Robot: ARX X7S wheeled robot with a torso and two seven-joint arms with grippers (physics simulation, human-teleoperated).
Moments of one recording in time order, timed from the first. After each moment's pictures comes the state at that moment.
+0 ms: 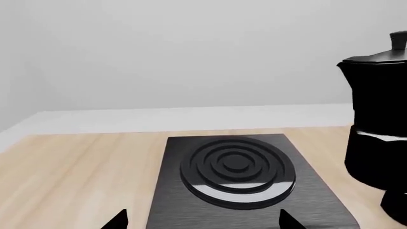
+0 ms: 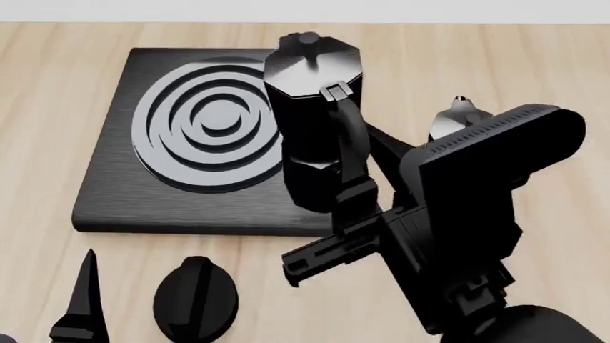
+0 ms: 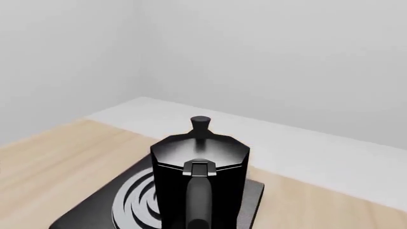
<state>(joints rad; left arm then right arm) -0.07 -0.52 0.27 0.84 -0.51 -0.50 -0.60 0.67 0.62 -0.28 -0.58 0.87 0.71 0.23</state>
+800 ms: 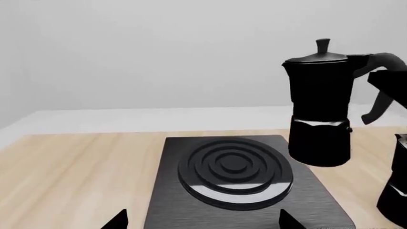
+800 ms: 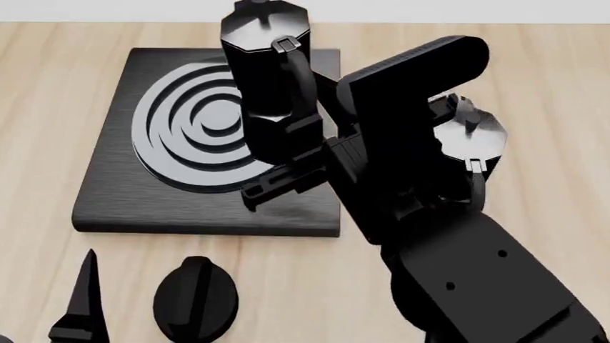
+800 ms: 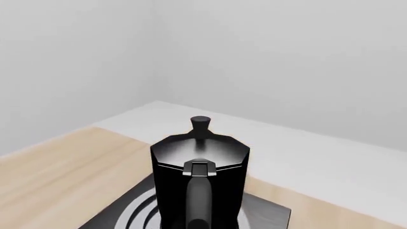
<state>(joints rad) -0.07 -0.53 0.28 0.84 -0.52 -0.49 -0.60 0.89 0.42 -0.45 -0.19 0.69 0.58 0.07</state>
